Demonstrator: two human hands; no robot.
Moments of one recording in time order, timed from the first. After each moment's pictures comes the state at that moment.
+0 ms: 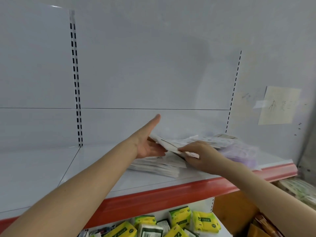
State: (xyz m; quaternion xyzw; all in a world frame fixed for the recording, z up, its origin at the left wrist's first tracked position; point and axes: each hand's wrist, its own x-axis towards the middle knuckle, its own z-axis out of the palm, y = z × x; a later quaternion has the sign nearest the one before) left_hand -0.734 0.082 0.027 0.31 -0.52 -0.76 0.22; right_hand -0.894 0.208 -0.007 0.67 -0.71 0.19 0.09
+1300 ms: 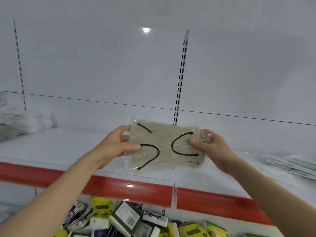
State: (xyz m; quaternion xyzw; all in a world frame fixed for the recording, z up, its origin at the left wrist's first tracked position) left_hand -0.405 0.042 -0.007 0.39 -0.64 -0.48 0.45; right_hand -0.691 0.080 -0.005 0.59 -0.43 0.58 -0.36
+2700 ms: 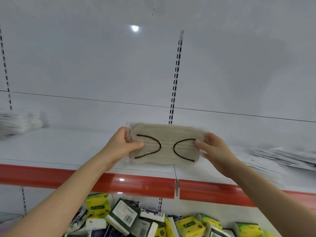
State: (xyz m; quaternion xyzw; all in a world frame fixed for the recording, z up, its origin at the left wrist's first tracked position) left_hand -0.413 0.038 -0.024 0.41 -0.68 -0.38 0.47; right_hand -0.678 0.110 -0.018 0.55 -0.51 0.58 -0.32
